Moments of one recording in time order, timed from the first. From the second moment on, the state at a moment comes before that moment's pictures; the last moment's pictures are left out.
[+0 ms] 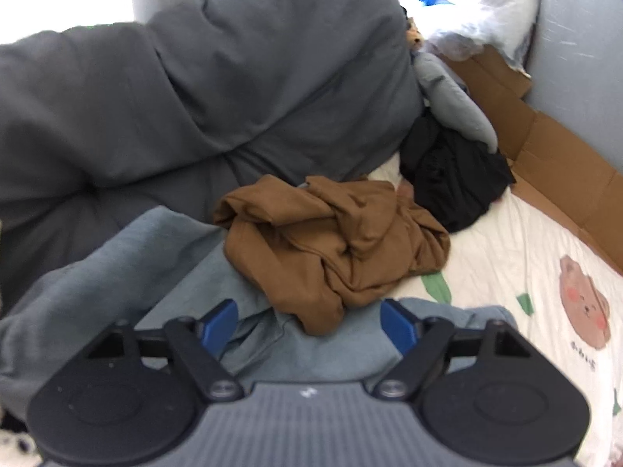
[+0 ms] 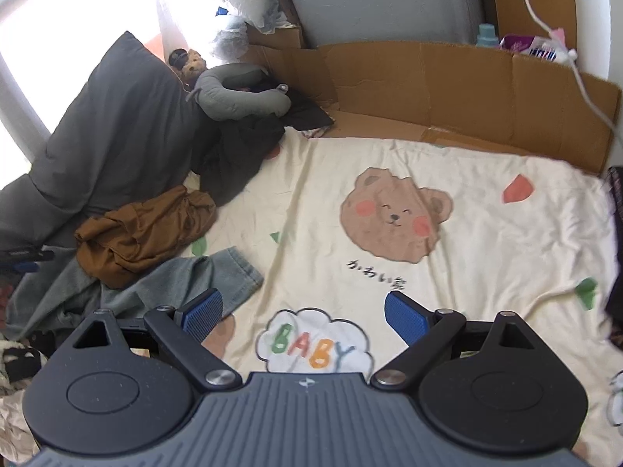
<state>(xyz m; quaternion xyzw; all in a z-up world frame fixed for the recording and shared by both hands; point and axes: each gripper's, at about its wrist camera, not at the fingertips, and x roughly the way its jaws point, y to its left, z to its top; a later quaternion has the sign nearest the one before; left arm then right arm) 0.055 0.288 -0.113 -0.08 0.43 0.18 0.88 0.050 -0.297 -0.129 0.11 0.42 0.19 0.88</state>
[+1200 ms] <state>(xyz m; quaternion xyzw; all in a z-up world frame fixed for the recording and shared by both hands) 0.123 0.343 -0.227 -0.21 0.49 0.19 0.82 0.033 -0.309 -0.150 0.16 0.43 0.14 0.88</state>
